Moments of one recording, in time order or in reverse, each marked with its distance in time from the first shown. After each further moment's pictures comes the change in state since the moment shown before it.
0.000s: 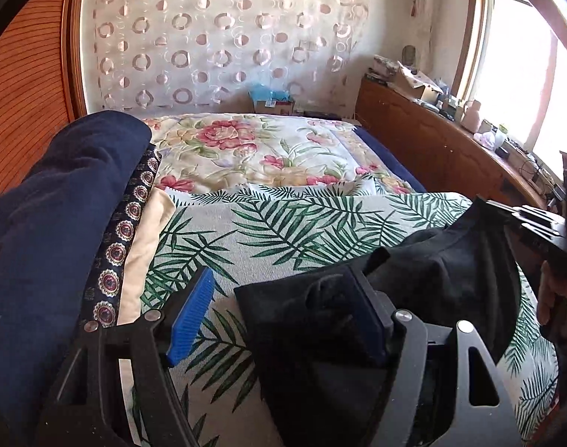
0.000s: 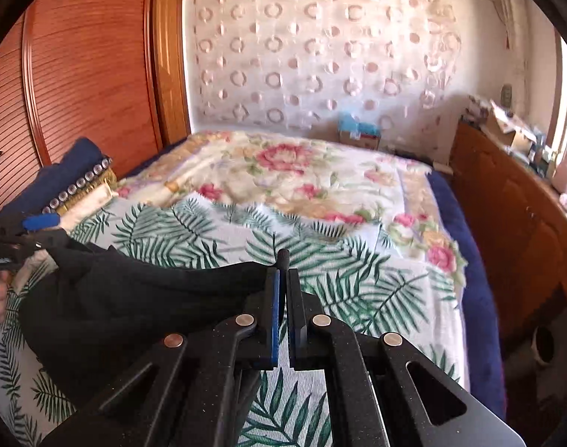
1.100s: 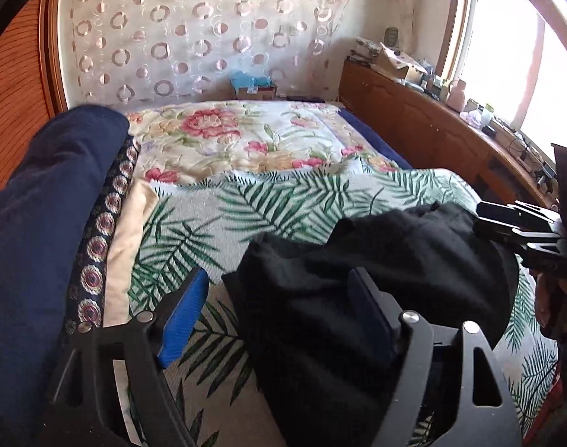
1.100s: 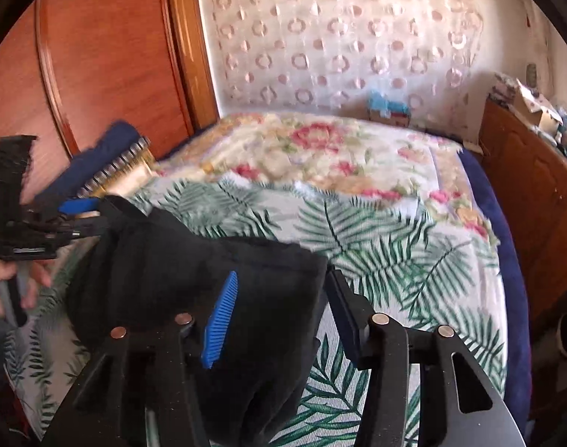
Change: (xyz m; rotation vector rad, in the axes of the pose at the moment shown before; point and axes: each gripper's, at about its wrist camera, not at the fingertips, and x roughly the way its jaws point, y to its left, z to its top) left arm 0.011 -0.008 -0.001 0.054 0.073 -0.039; right arm 0.010 0.003 -0.021 0.028 0.077 0.118
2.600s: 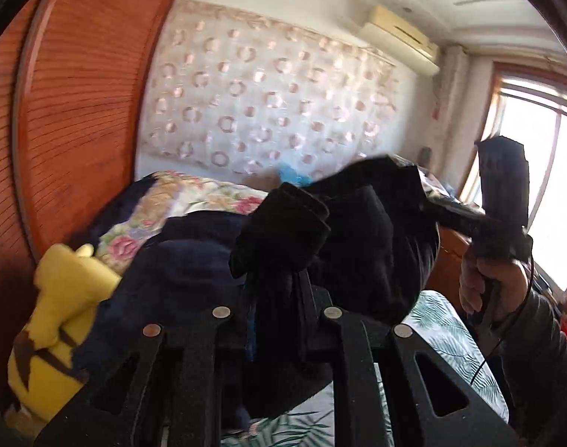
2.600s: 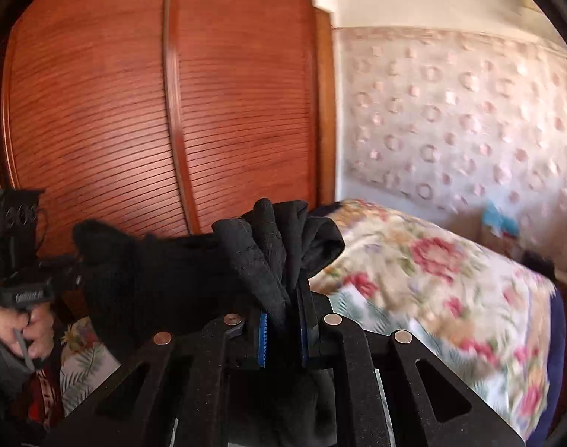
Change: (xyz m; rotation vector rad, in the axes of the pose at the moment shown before) left arm -0.189 0.095 -0.024 -0.278 -0.393 0.067; right arm 0.007 0.160 0.180 -0.354 -0.249 0.380
